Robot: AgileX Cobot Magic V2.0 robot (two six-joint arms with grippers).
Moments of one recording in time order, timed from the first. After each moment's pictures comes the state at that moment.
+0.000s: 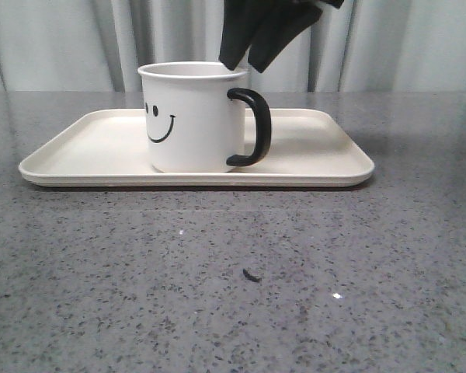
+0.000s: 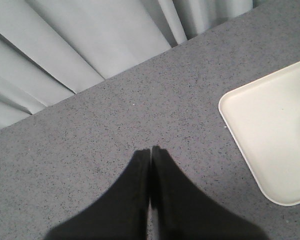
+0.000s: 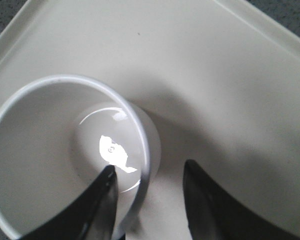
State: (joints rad) left arm -0.48 1.12 -1.67 0.44 1.28 -0.03; right arm 0.50 1.87 -1.79 0.32 1.12 -0.21
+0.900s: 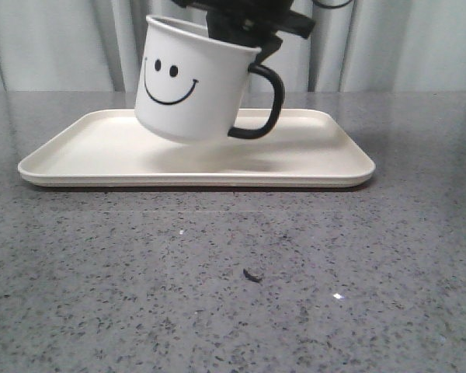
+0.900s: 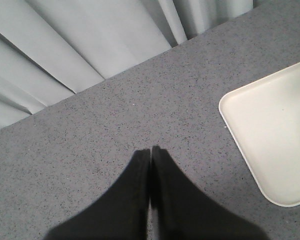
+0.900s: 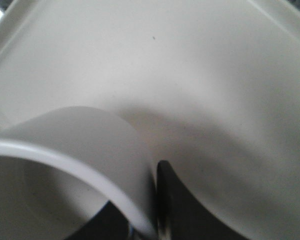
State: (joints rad) left arm -0.48 1.12 -1.67 0.44 1.28 -0.03; right arm 0.53 1.97 -1.92 0.33 1.18 -0.26
